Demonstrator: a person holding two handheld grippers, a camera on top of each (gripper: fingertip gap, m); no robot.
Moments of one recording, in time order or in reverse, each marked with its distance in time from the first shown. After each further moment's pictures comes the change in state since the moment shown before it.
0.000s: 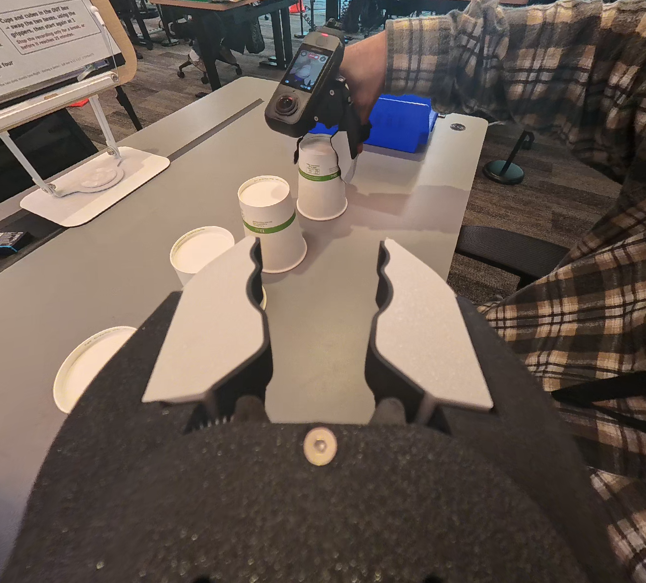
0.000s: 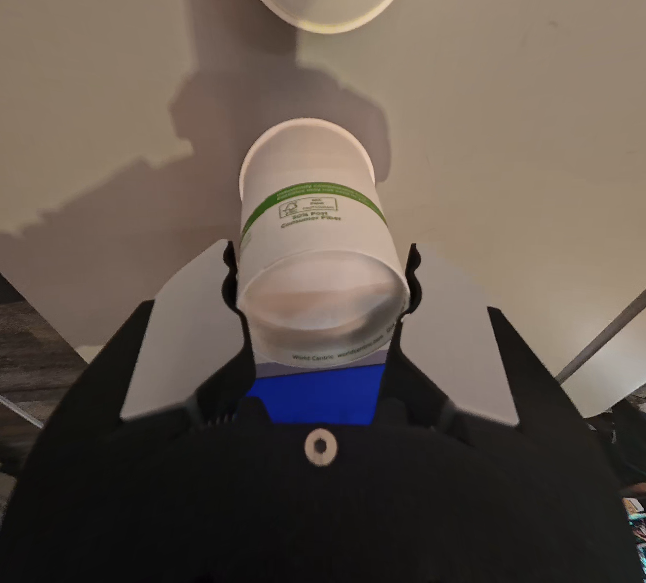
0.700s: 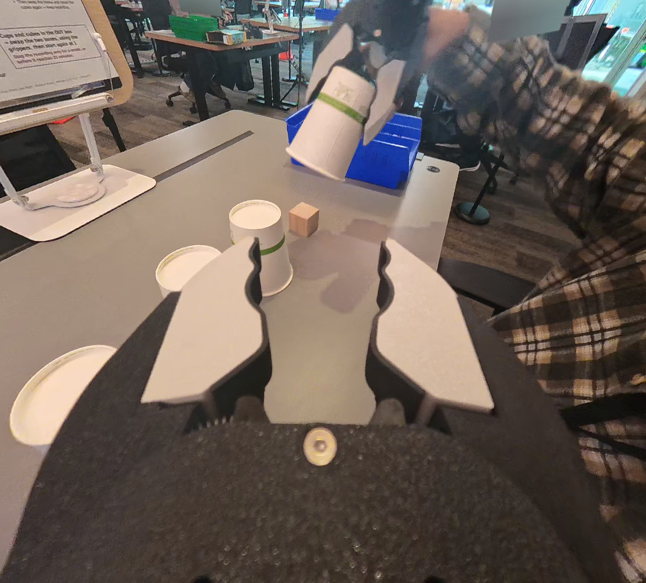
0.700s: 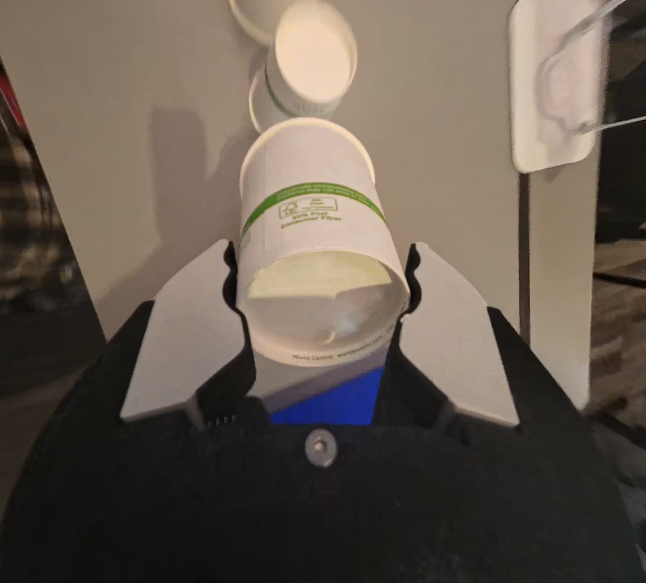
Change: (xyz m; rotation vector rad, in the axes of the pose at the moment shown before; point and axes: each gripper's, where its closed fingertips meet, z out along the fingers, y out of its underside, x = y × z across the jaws) left arm -0.002 -0.012 -0.001 0.114 0.051 -0.080; right arm -0.021 0.001 -0.138 0.475 0.239 0.140
